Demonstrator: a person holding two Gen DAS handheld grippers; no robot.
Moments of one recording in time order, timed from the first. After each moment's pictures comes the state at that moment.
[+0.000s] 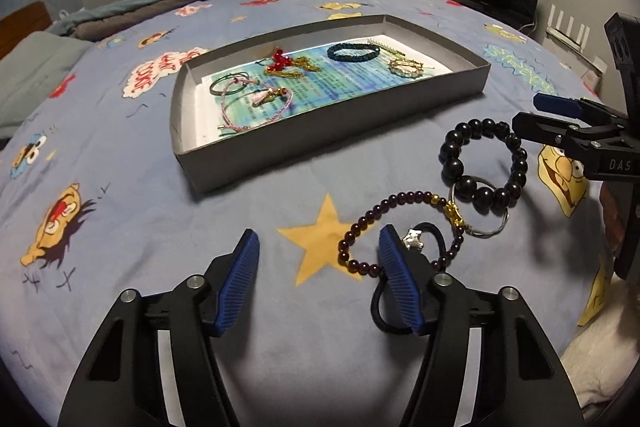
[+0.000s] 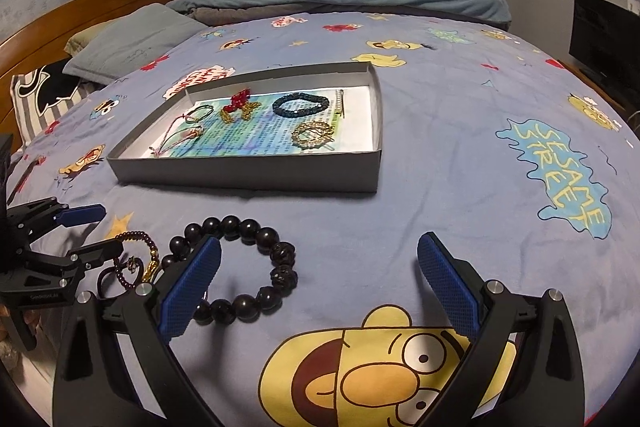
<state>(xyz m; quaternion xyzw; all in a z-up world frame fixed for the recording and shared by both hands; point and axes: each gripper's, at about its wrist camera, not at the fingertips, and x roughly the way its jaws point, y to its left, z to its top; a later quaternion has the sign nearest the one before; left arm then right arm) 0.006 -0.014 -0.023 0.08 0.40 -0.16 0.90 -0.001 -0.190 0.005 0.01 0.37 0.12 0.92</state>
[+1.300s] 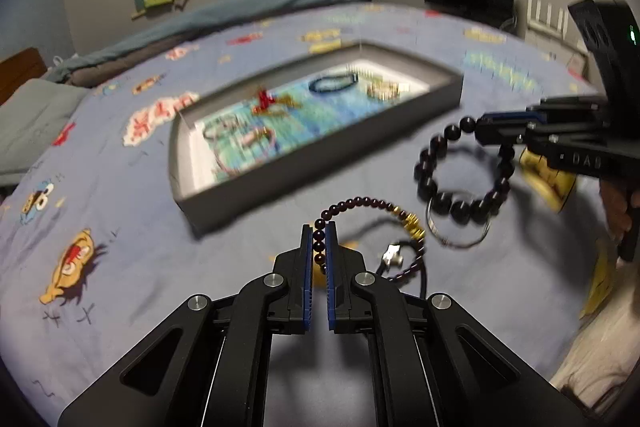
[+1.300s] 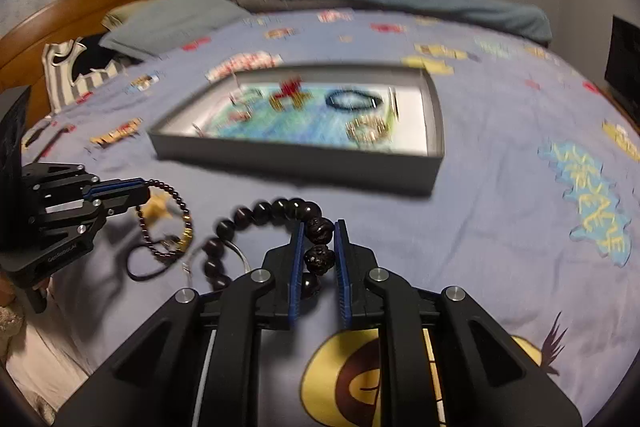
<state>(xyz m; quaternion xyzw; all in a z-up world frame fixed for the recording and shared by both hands) -0.012 -0.023 -0.004 0.12 0.33 -0.18 0.92 -0.013 -0.167 0.011 -0.02 0.35 0.19 0.92</state>
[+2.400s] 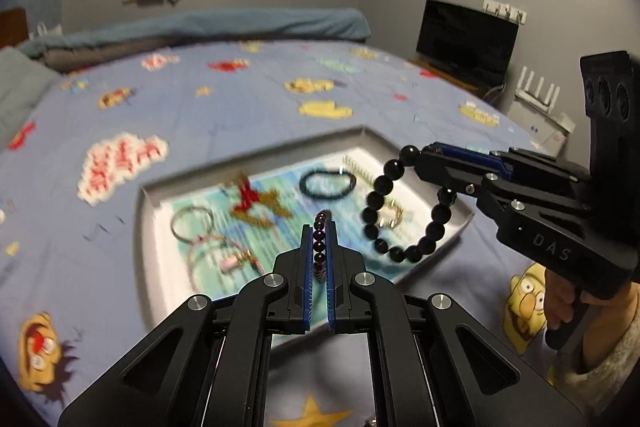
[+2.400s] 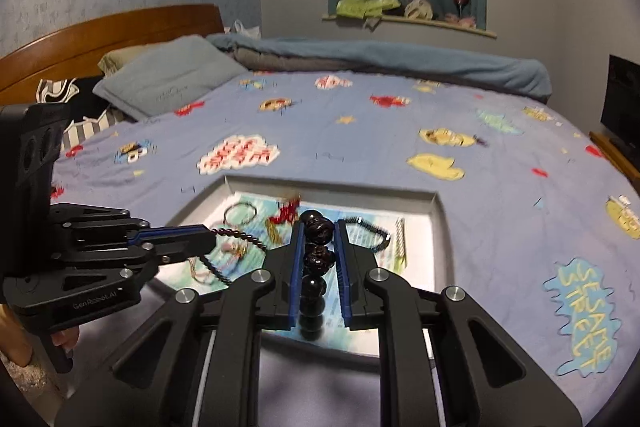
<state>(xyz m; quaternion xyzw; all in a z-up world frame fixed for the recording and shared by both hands) 0.098 -0.030 0.035 0.02 0.34 -0.23 0.91 0.073 -0.136 0.068 -0.02 0.28 0.18 0.94</state>
